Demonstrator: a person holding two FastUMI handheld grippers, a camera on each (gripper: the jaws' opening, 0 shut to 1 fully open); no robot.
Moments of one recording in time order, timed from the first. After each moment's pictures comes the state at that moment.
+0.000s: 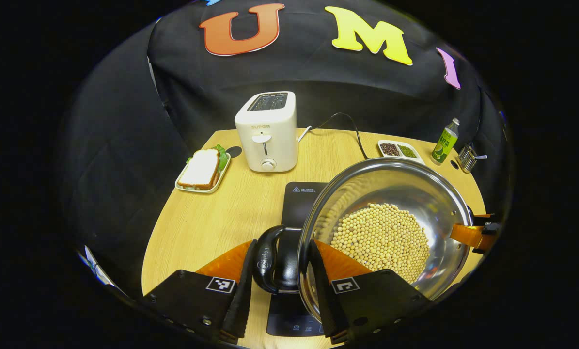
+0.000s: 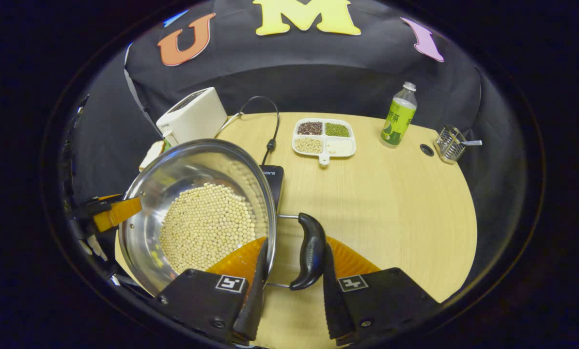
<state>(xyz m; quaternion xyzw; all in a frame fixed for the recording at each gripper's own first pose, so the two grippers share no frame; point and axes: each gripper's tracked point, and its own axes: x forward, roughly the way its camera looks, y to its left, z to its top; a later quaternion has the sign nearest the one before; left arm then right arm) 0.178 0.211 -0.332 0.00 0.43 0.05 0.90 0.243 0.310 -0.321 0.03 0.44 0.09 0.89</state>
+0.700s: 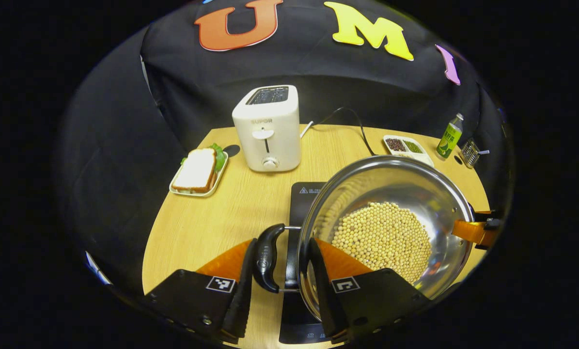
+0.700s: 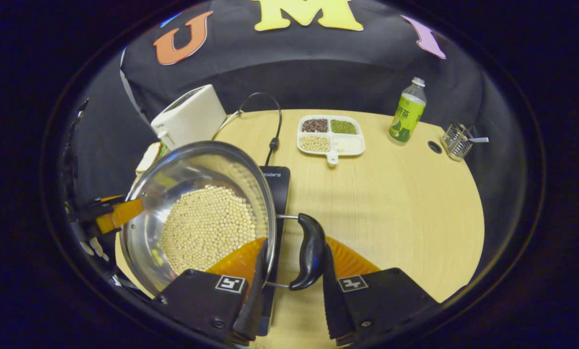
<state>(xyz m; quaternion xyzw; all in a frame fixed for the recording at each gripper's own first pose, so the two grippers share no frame) 0.192 0.221 -0.353 0.00 0.43 0.04 0.90 0.260 0.324 -0.338 0.04 0.44 0.08 0.89</state>
